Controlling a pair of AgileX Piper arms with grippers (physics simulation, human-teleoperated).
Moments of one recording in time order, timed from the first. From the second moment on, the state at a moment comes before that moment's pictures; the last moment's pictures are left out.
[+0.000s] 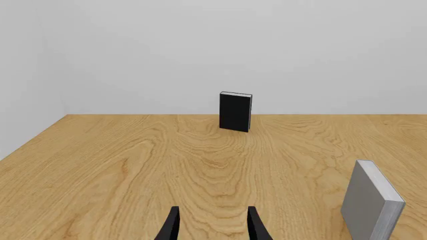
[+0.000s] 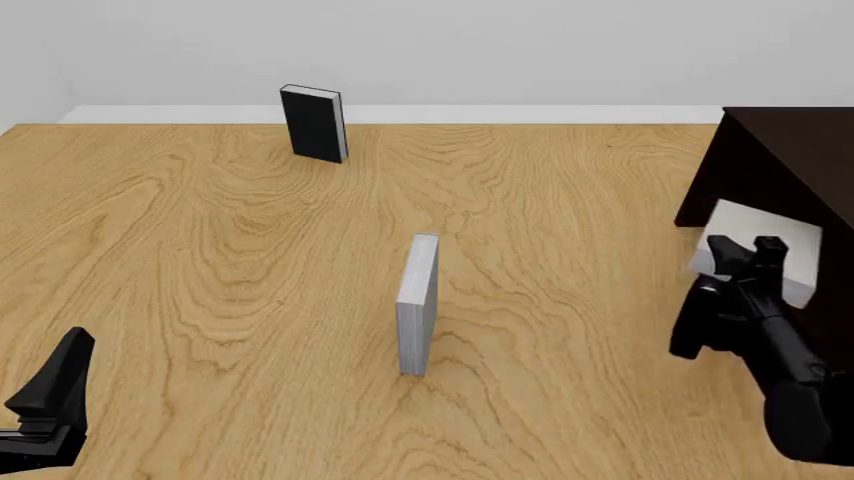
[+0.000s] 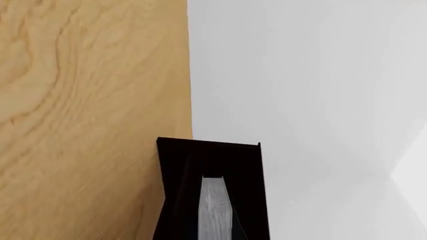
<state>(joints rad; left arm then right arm) 0.00 0.01 0.00 0.00 0.00 -0.09 1.66 -0.27 -1.20 -1.60</state>
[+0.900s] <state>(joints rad) 0.00 0.01 0.00 0.00 0.00 -0.18 1.74 -0.39 -1.17 -1.57</state>
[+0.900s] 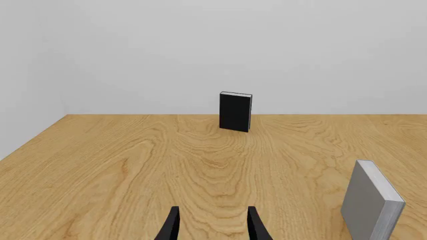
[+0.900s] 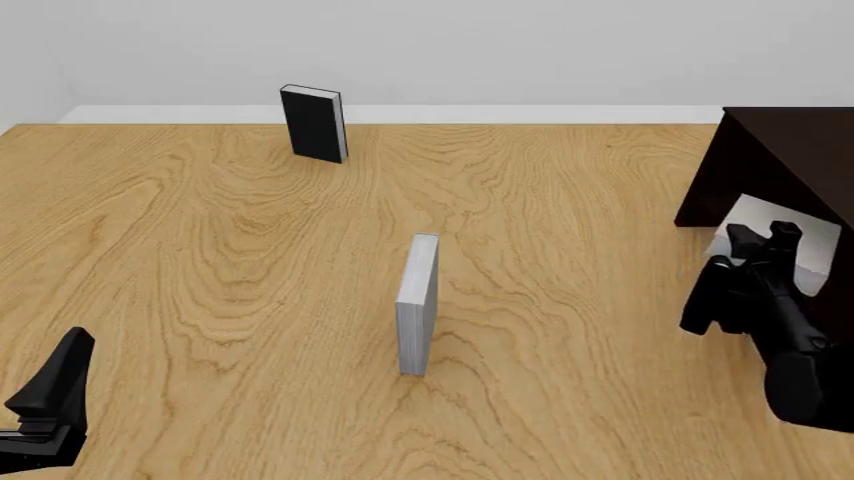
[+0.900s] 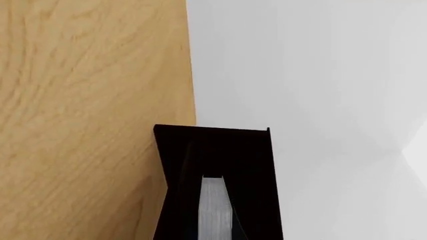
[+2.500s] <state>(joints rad) 0.00 0.01 0.00 0.00 0.00 -0.26 1.88 -0.60 -1.06 -1.49</state>
